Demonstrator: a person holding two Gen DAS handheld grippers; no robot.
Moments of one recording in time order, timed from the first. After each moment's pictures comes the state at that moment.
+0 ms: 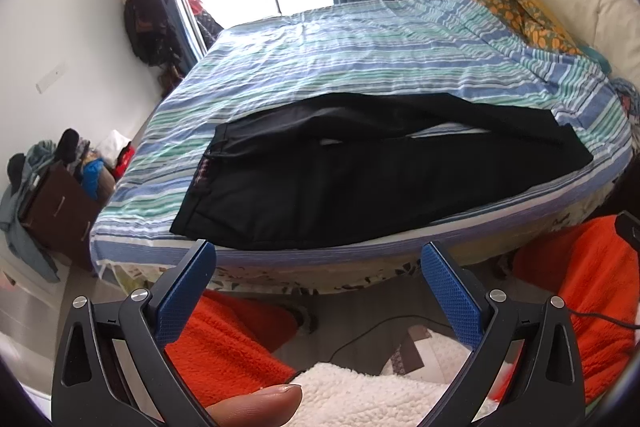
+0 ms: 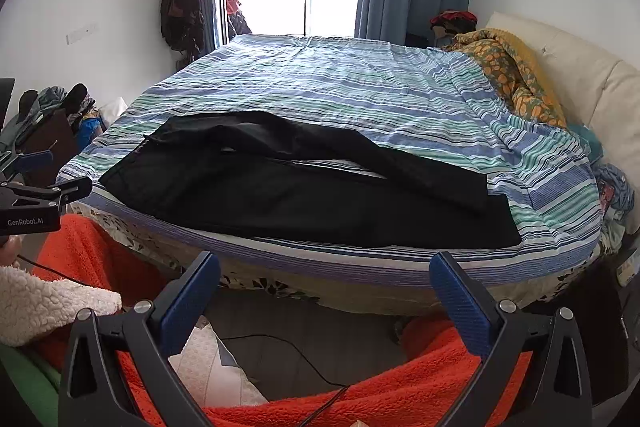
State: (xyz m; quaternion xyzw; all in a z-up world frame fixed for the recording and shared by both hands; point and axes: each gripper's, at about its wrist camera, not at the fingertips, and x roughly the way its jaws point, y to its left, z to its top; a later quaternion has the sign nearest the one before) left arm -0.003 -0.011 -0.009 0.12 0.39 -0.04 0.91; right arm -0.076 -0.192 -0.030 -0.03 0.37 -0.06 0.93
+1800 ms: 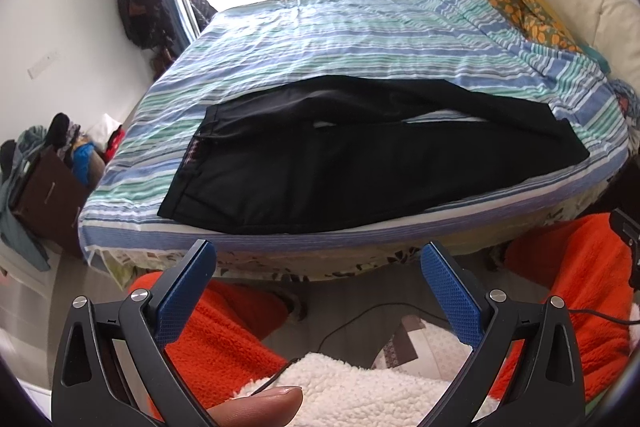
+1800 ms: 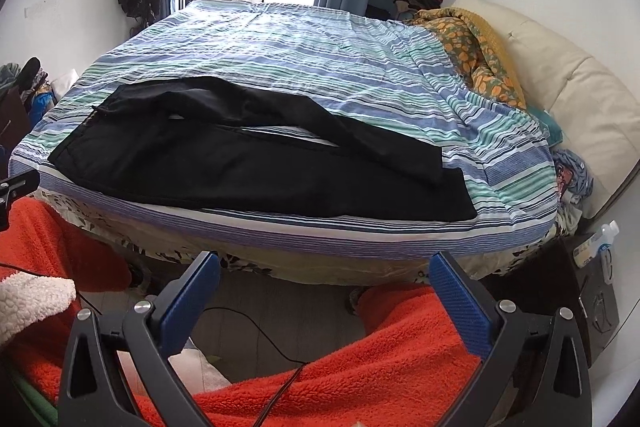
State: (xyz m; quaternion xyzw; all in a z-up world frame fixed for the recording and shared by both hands) left arm 0.004 -0.009 -0.017 0.10 0.41 -0.05 0.90; right arm -0.066 -0.196 -0.040 -0.07 0.43 -0.15 0.89
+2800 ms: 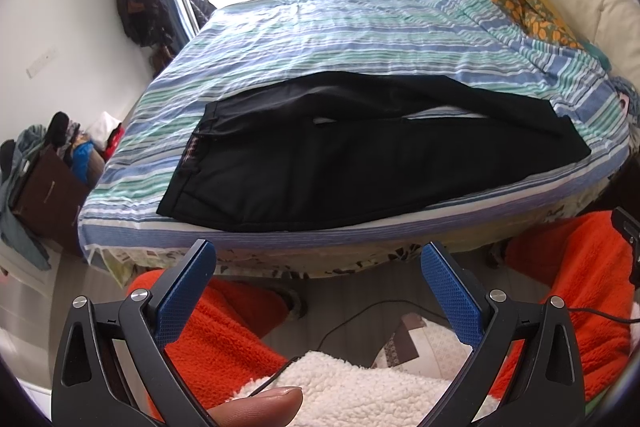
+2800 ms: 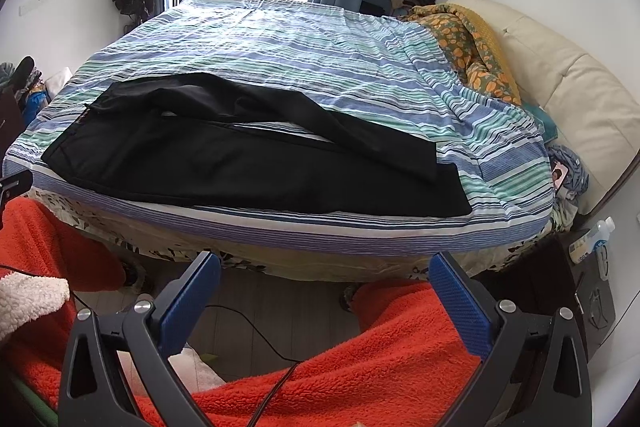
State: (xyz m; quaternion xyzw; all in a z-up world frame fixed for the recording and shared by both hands) left arm 0.005 -0.012 -0.021 0.10 0.42 -0.05 0.90; right arm -0.066 -0.203 -0.042 -0.07 0.43 -0.16 0.89
